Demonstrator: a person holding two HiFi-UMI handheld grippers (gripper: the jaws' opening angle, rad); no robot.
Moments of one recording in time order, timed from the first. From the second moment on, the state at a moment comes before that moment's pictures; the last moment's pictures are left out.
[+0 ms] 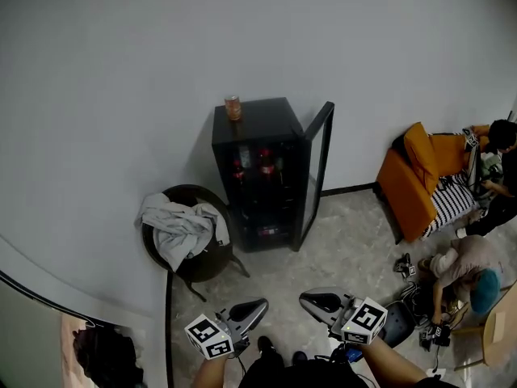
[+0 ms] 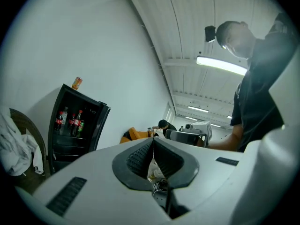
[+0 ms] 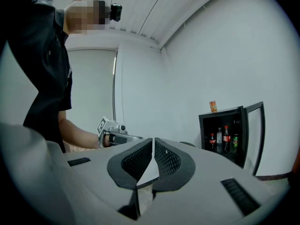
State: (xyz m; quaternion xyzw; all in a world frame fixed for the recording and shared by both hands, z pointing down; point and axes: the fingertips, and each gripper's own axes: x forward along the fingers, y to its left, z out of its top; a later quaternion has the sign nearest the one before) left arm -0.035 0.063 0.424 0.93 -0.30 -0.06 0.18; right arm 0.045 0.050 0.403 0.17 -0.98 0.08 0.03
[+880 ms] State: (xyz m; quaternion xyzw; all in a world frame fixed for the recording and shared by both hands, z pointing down) left arm 0.000 0.121 0.431 0.92 -0.32 -0.06 0.20; right arm 0.091 0.097 0.438 0.14 -0.98 0.10 0.07
